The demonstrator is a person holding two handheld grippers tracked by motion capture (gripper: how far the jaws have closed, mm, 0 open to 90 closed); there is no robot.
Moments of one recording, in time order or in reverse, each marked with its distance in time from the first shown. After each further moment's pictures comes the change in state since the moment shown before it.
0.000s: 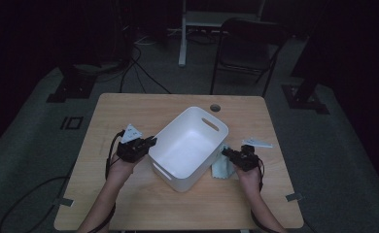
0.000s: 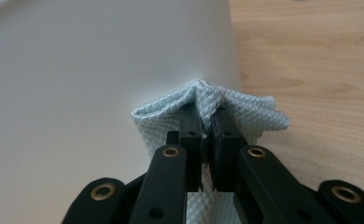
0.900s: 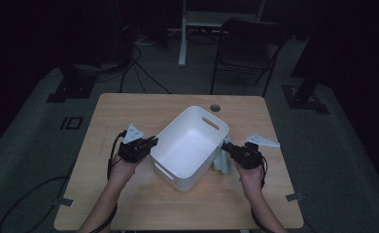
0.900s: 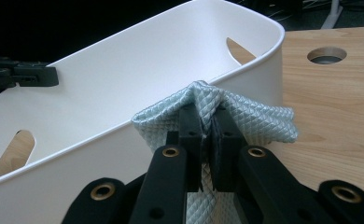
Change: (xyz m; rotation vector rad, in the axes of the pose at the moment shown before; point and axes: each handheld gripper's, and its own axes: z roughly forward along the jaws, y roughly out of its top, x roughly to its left) left arm -0.005 0.001 0.002 0.001 0.008 -0.003; right arm 0.031 0.025 -0.032 -0.126 0.068 -0.056
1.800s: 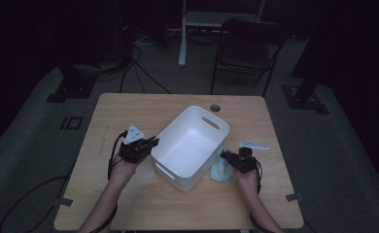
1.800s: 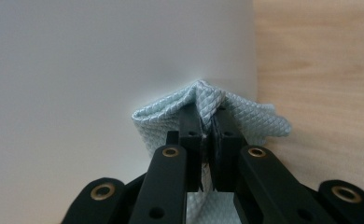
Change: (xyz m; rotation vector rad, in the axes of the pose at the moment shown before) left arm -0.002 0.000 0.001 -0.004 -0.004 0.010; right arm -0.031 -0.041 0.032 0.154 -0.074 0.063
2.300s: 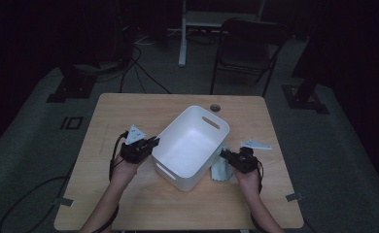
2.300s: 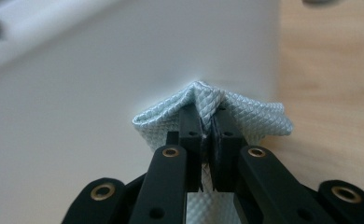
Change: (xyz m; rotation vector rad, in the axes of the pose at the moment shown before) left arm -0.004 0.001 0.001 -0.001 0.023 -0.009; right arm 0.015 0.009 -0.016 -0.034 0.024 -0.029
